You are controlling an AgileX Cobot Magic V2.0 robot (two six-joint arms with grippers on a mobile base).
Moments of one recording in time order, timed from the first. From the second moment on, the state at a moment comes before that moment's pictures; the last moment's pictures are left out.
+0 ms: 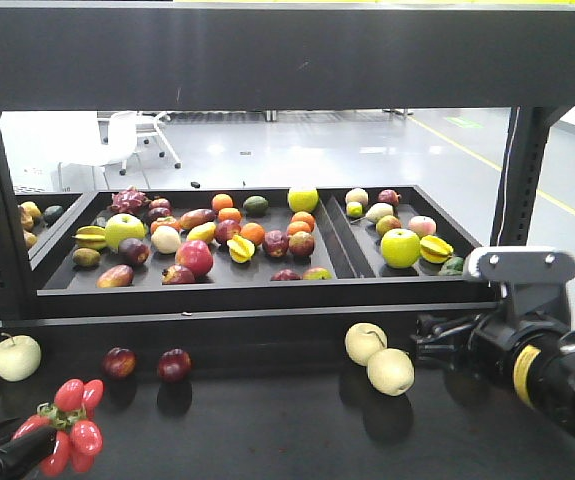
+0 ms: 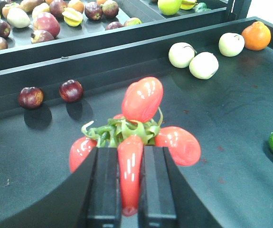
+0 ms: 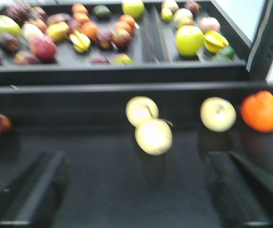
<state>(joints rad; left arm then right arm) -0.29 0.97 -0.62 -0.46 0.10 0.42 0.30 1.49 -1.00 -1.72 0.23 1.85</state>
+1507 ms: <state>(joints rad) -0.29 0.97 -0.62 -0.46 0.10 0.42 0.22 1.90 -1.01 -1.65 0.10 1.75</state>
